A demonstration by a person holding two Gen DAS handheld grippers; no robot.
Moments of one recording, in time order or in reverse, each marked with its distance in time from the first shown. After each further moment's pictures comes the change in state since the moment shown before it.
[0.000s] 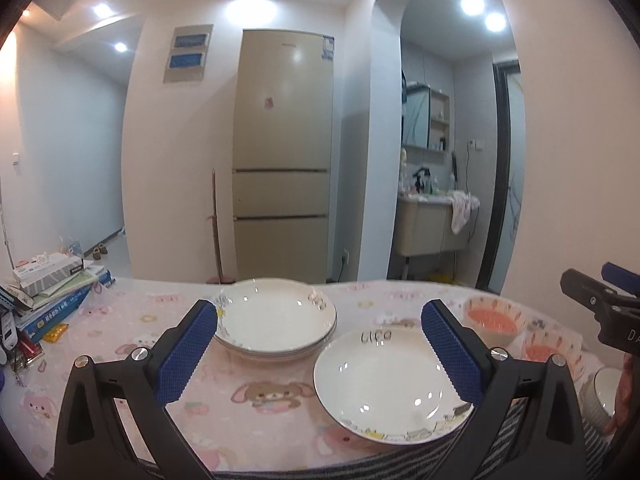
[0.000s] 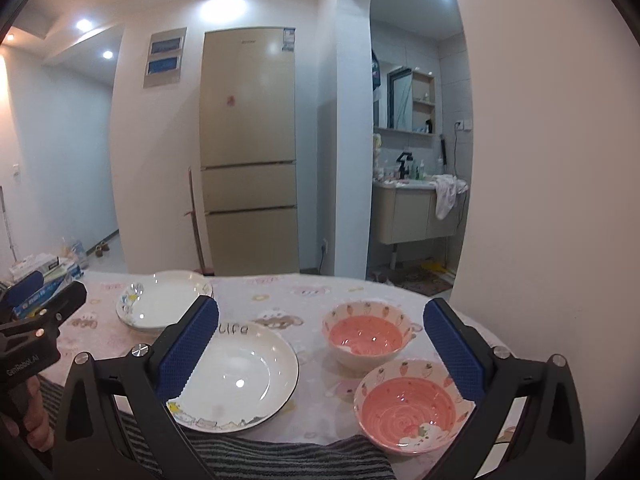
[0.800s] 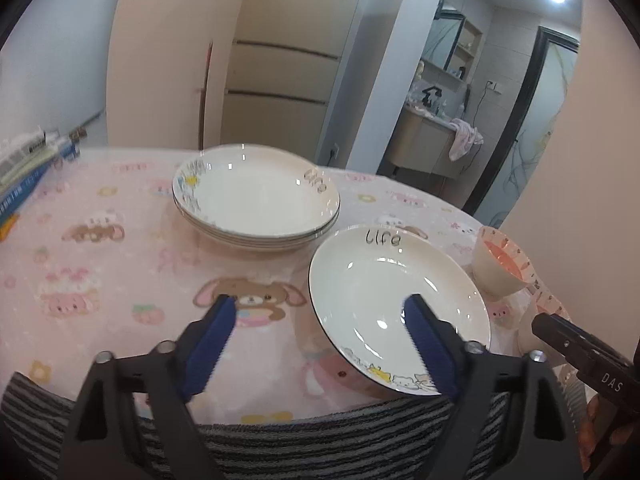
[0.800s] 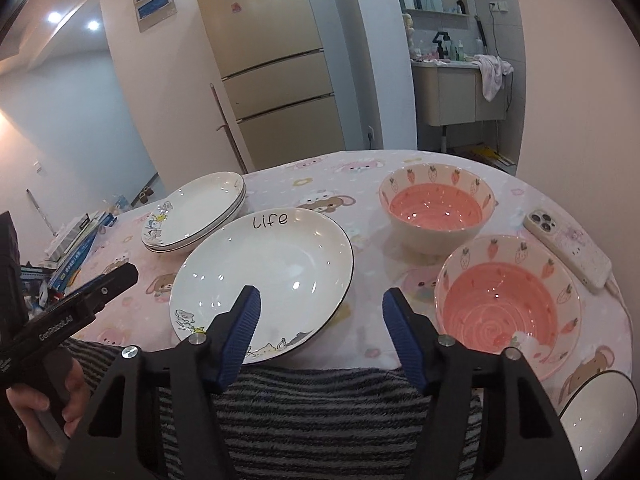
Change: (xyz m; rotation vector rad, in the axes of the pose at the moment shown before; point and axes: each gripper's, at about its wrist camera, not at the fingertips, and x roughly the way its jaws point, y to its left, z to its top) left arm 0.080 0.032 -0.047 -0.214 0.429 -0.103; right arm 0.062 -0.001 -0.060 0.143 0.406 0.200
